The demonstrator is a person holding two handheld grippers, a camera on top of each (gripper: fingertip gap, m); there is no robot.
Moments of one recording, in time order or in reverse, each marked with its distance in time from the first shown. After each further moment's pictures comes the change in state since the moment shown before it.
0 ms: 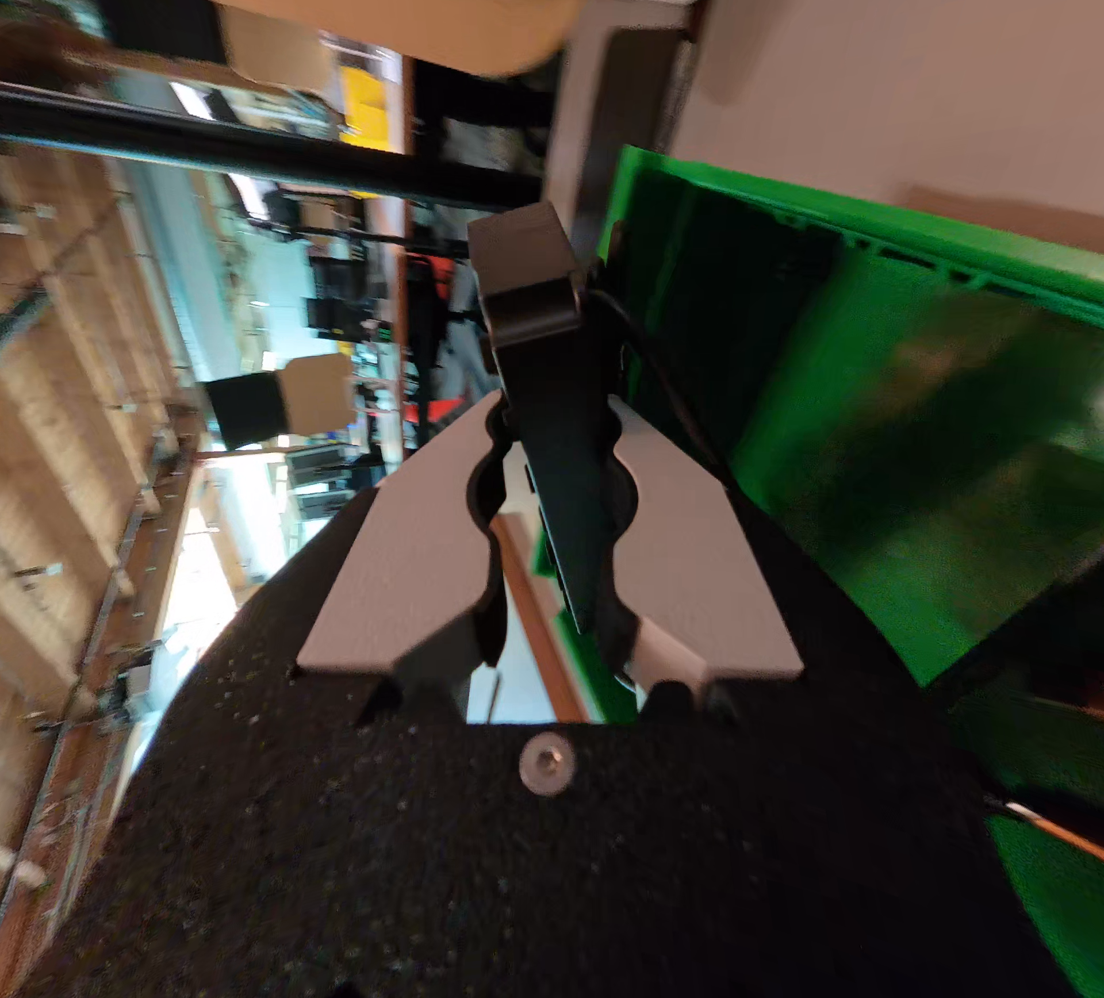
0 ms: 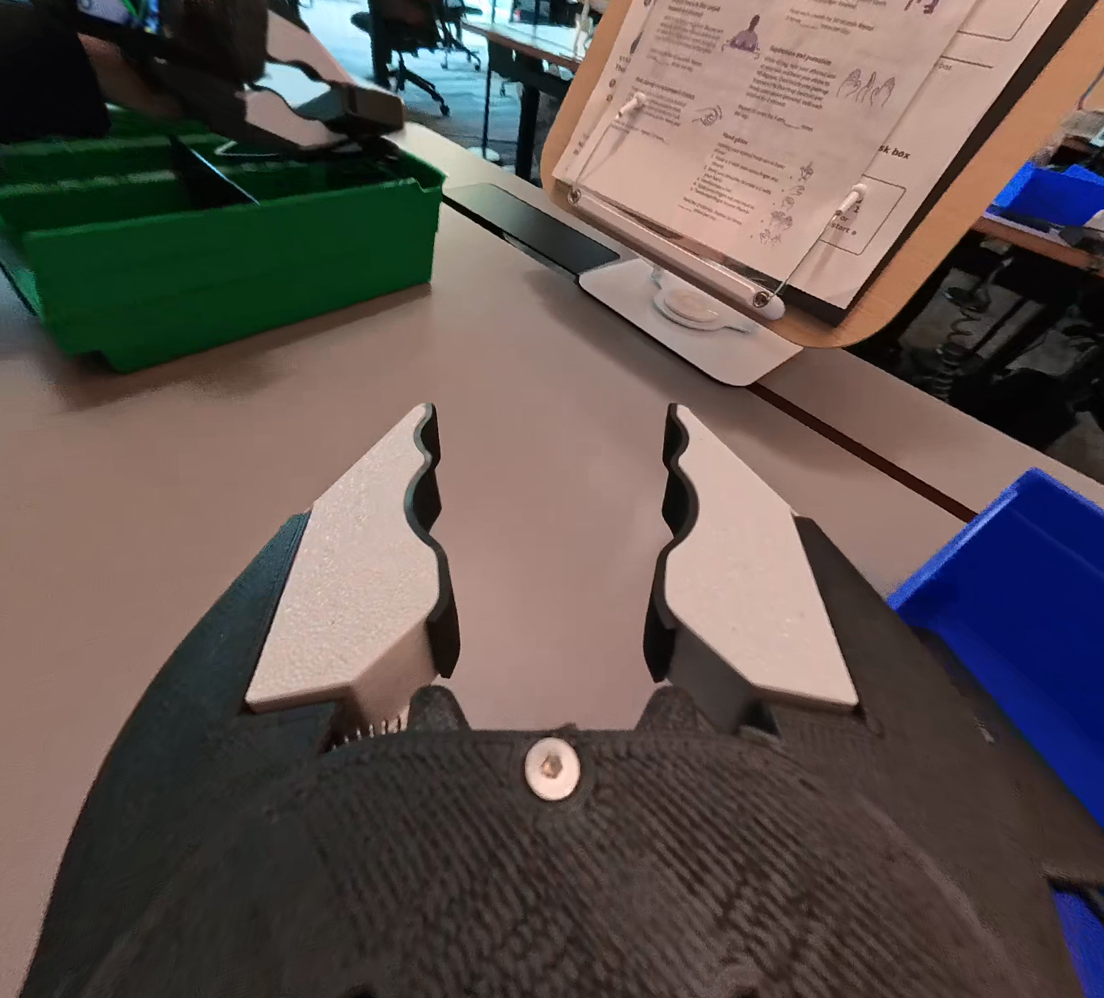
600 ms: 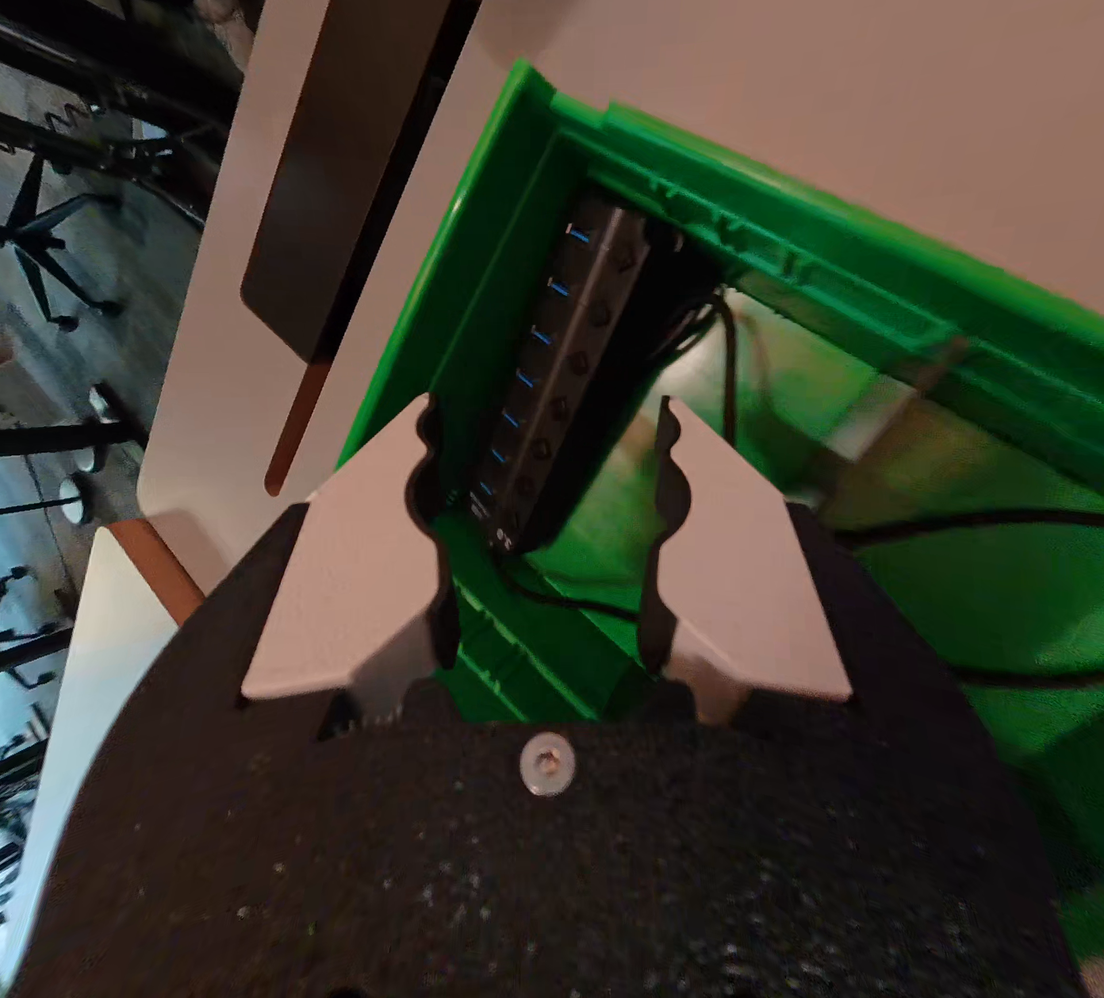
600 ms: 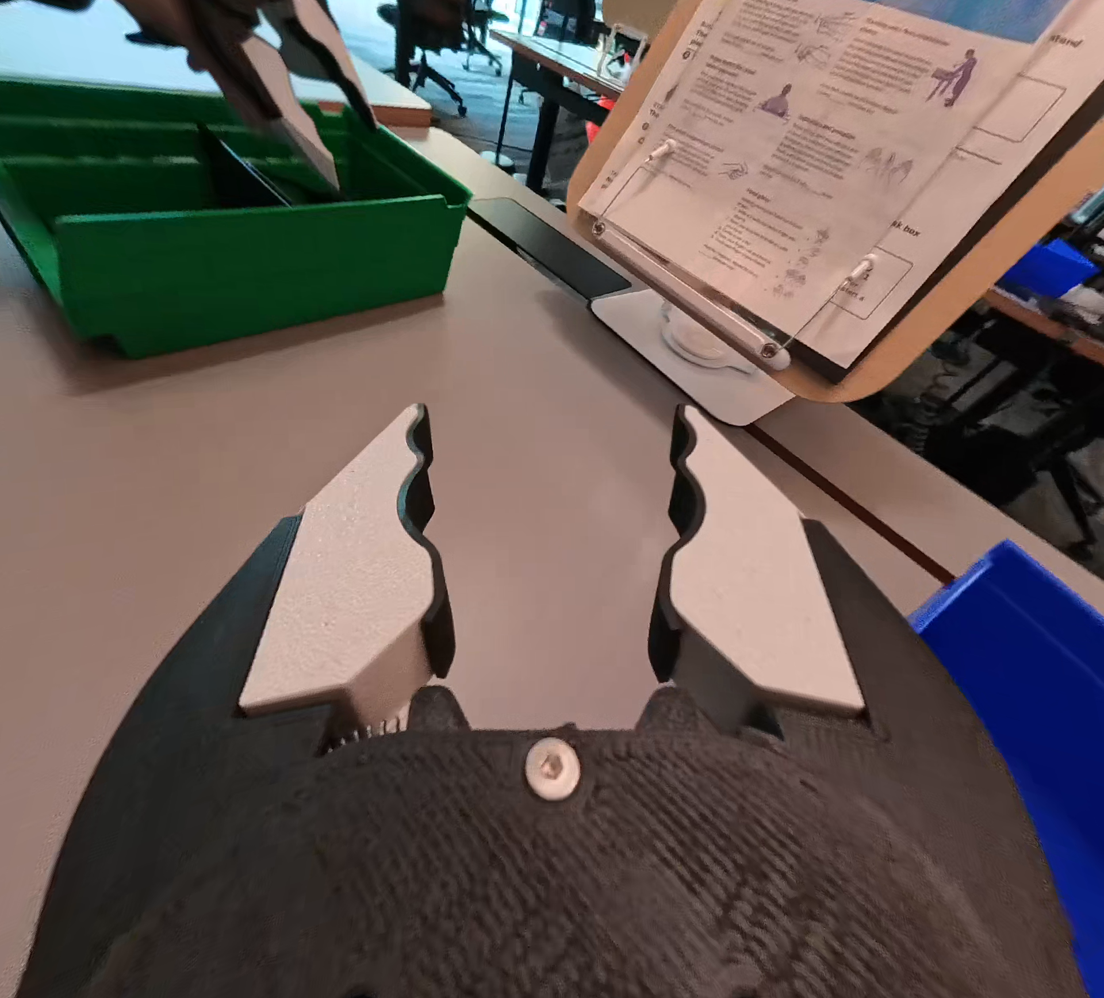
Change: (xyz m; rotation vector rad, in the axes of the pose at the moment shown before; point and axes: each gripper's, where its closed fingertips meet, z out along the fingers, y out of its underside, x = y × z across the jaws) left arm 0.051 0.018 -0.008 -0.031 0.605 -0.360; right arm -0.016 -0.017 0.002 0.009 -0.017 -0.109
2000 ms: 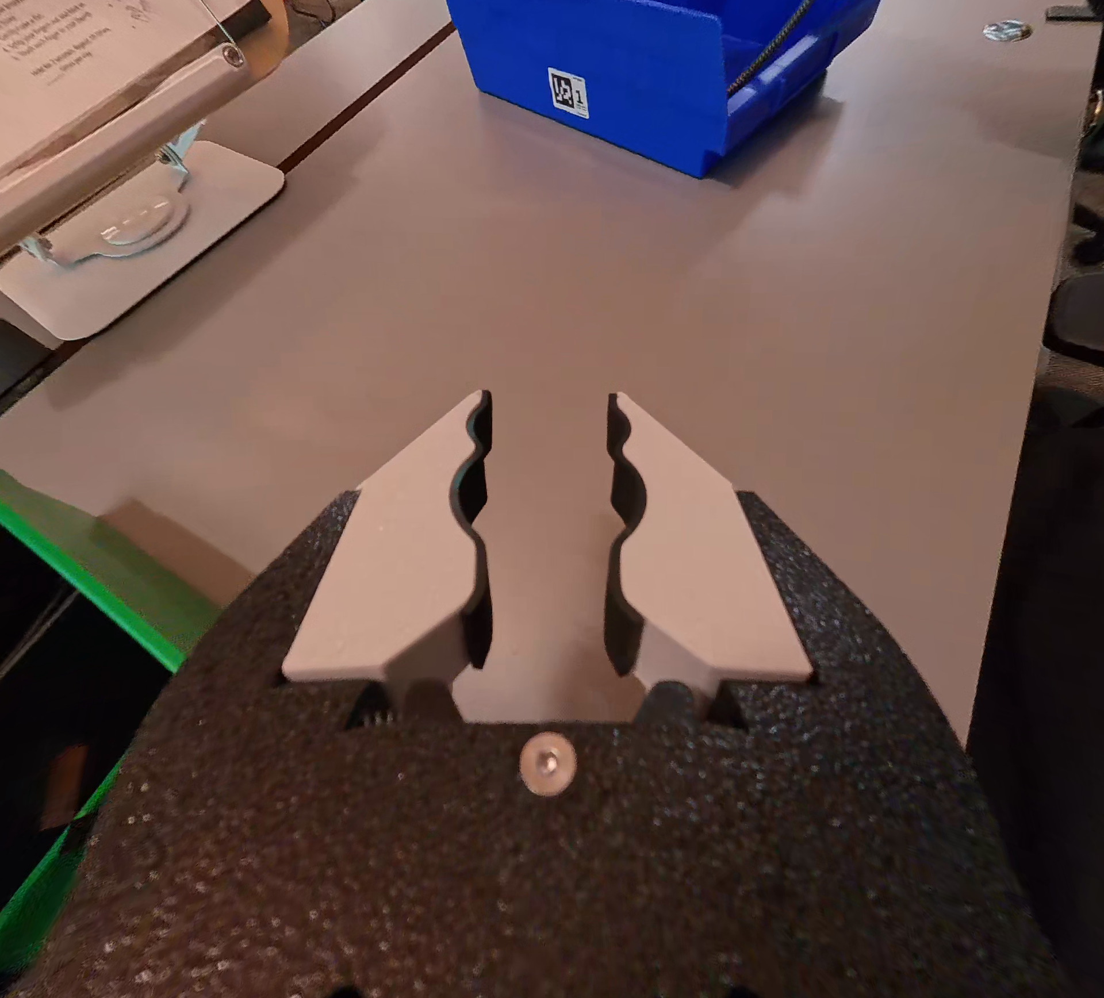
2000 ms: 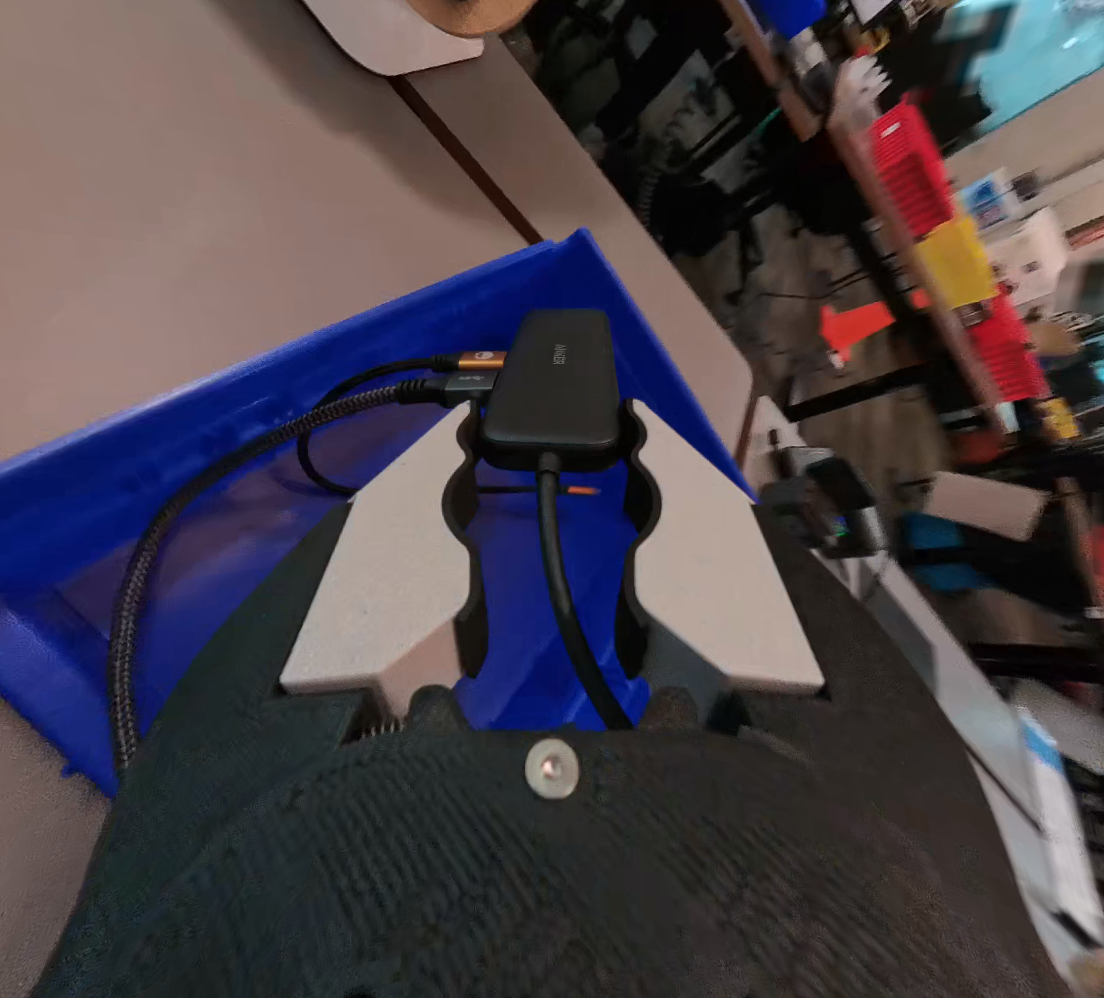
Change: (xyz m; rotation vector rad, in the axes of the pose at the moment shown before) left arm 0.253 -0.107 -0.102 0.632 0.300 -0.173; right arm 0.192 0.090 -0.076 -0.521 0.375 -0.249
